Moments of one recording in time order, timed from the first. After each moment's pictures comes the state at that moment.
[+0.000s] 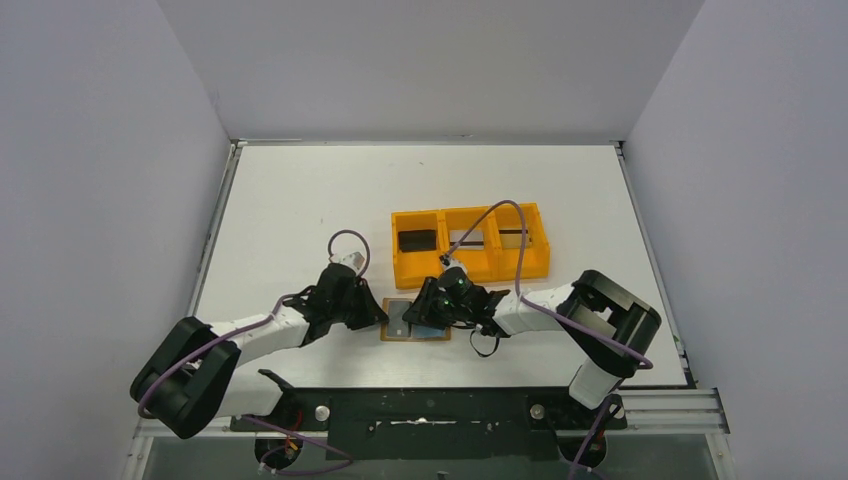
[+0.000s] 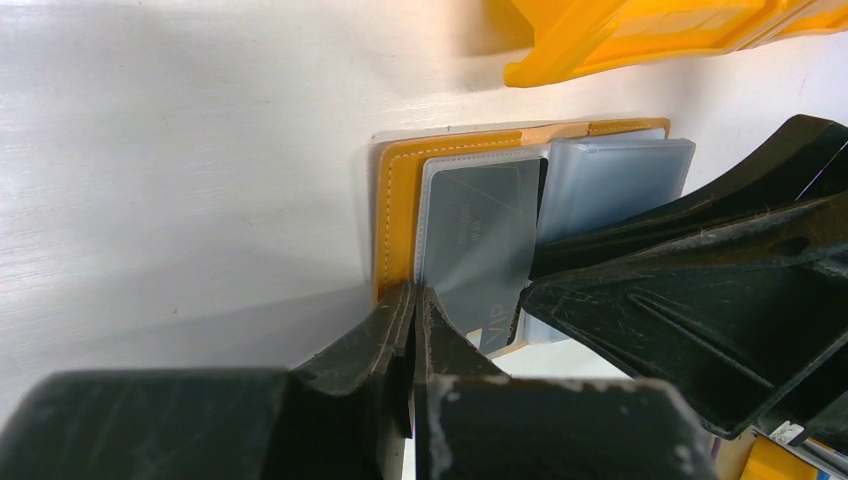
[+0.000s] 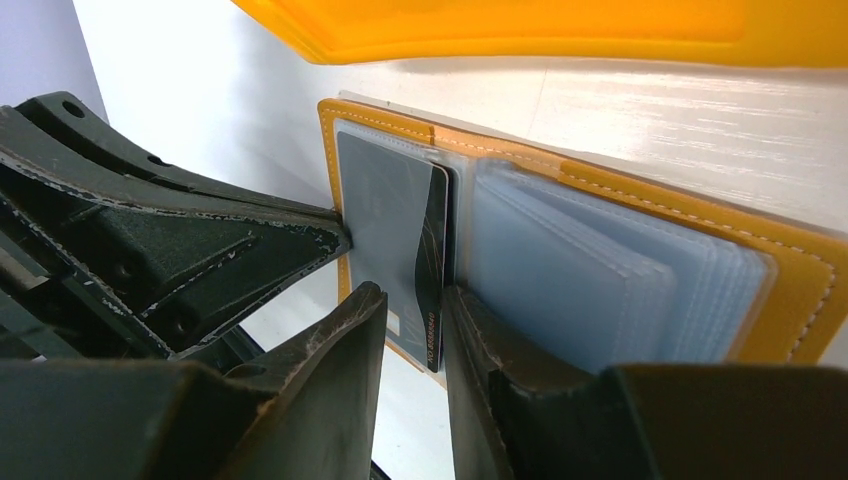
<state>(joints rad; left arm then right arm) -0.59 1.29 0.39 0.06 0.18 -0.83 0.91 1.66 0.64 0.31 -0.12 1.09</state>
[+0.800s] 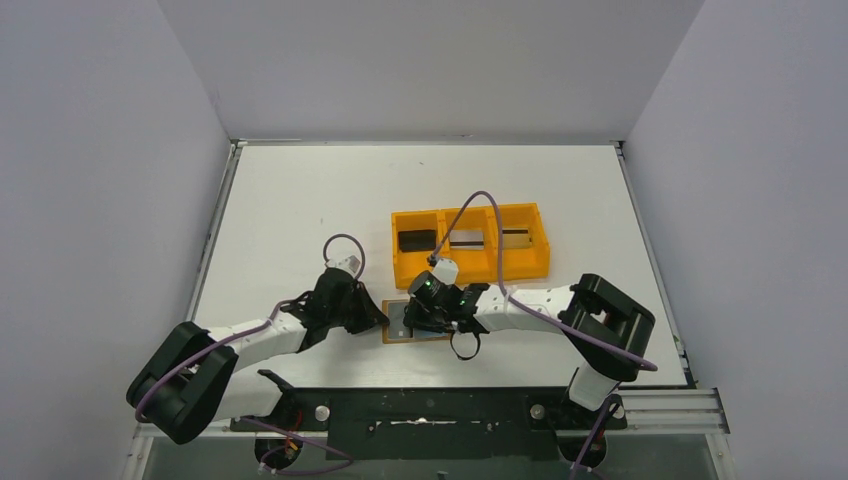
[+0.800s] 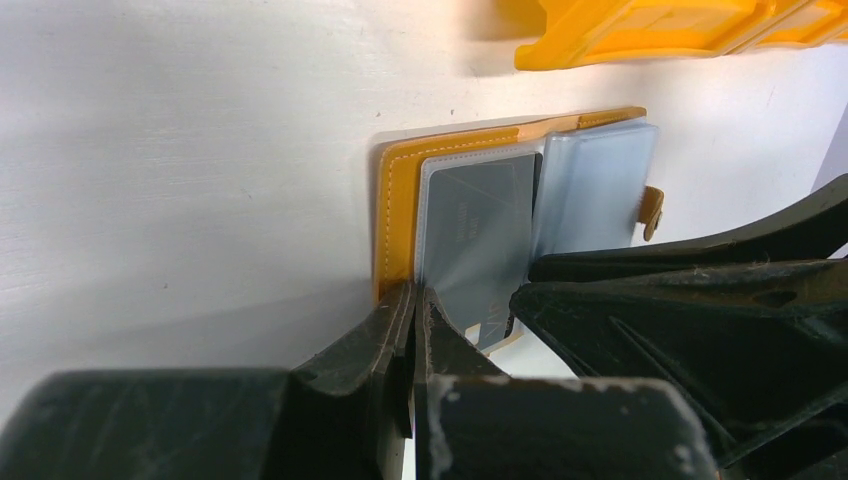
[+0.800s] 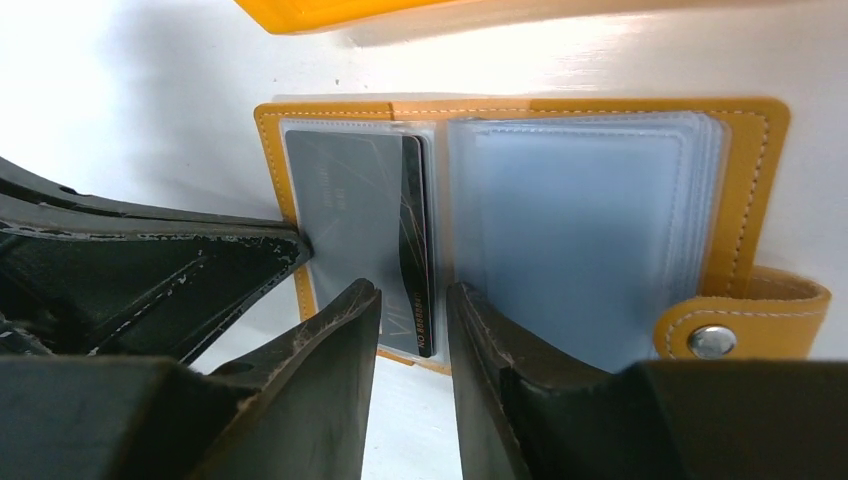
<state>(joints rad) -0.59 1.26 0.34 0.11 0.18 -0.91 1.03 1.67 0.87 -0.16 0.16 1.09</state>
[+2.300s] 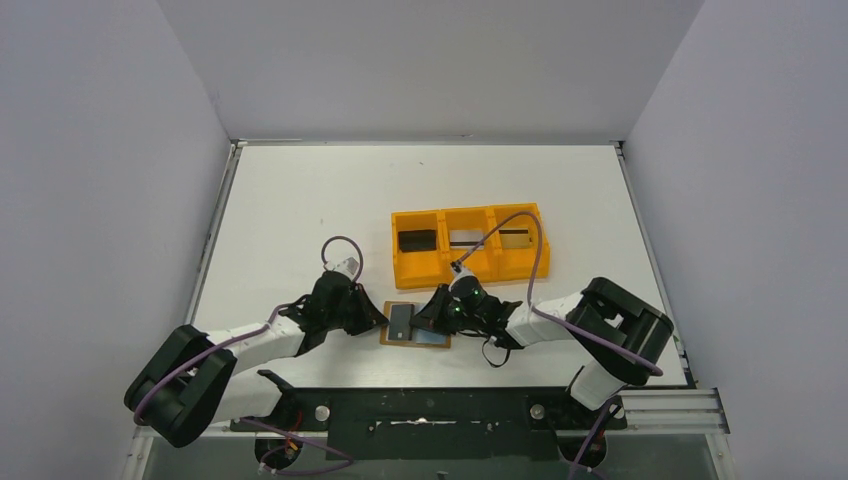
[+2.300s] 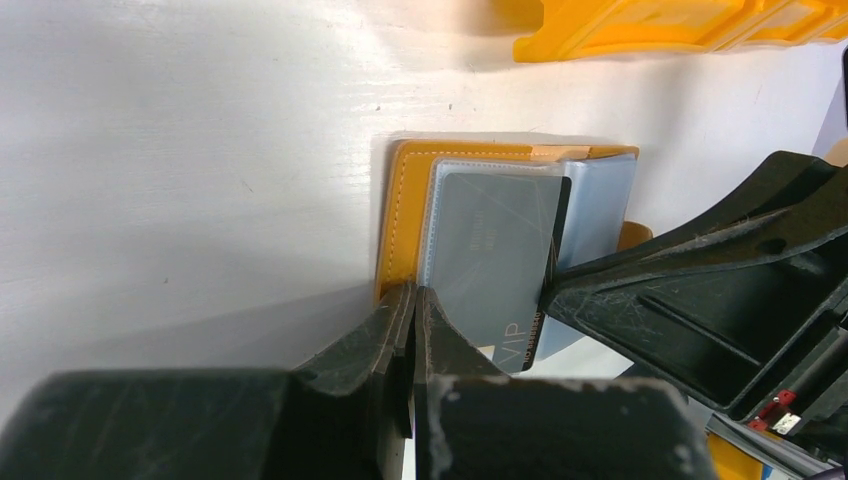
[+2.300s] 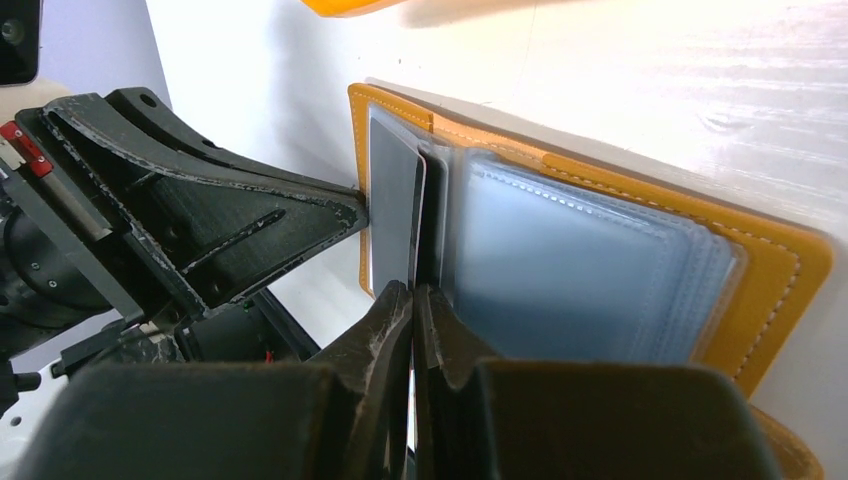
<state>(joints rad) -0.59 1.24 0.30 0.16 0.19 -0.92 0.90 1.60 0.50 0.49 -0.15 1.17</state>
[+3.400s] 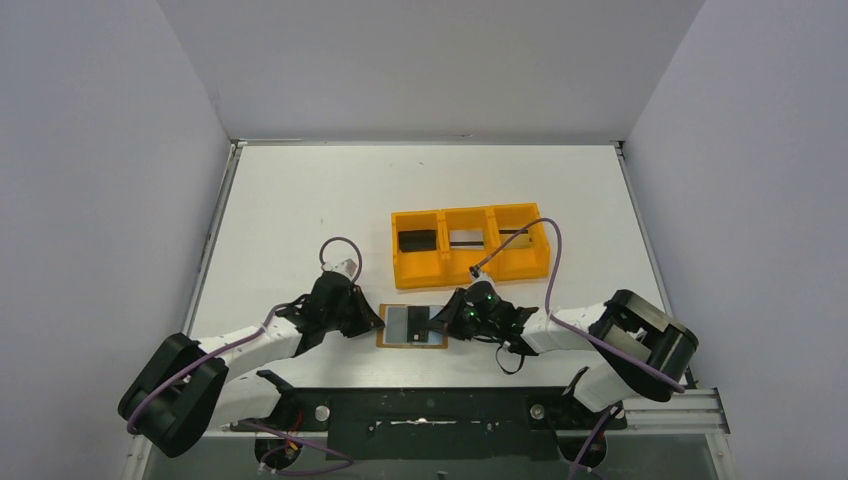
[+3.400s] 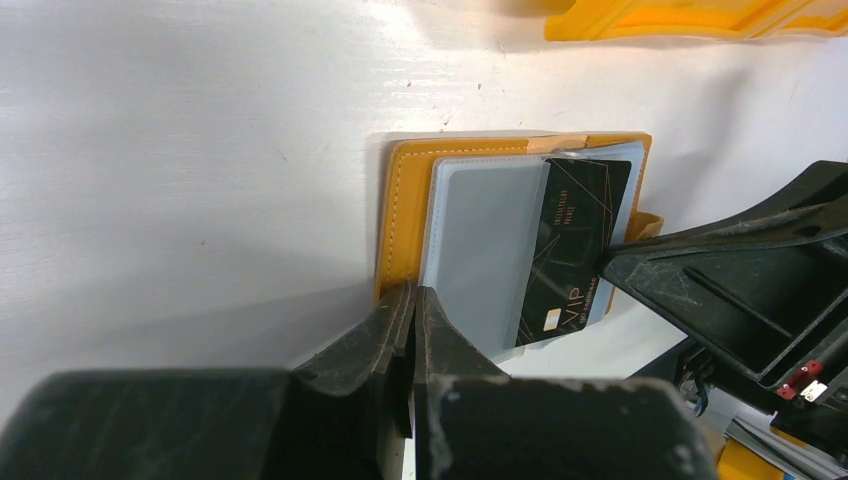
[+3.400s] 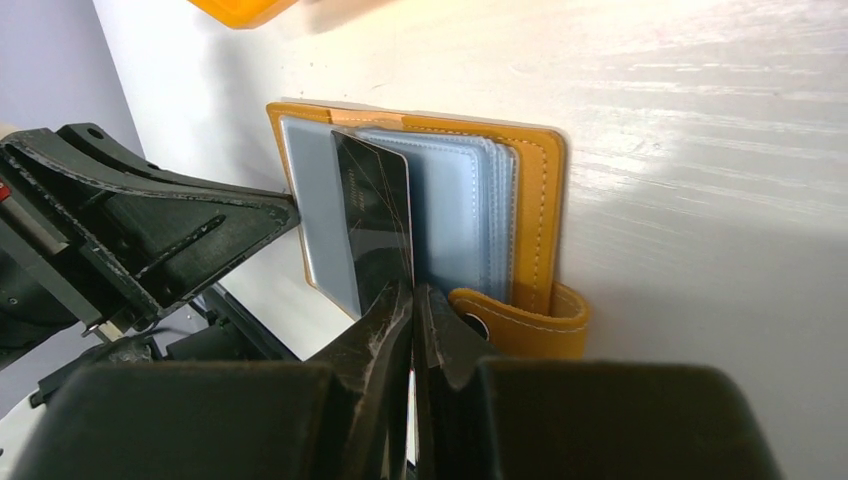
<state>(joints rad) -0.59 1.19 0.32 0.04 0.16 -0.90 0.87 1.47 0.41 0.39 -0.09 1.19</state>
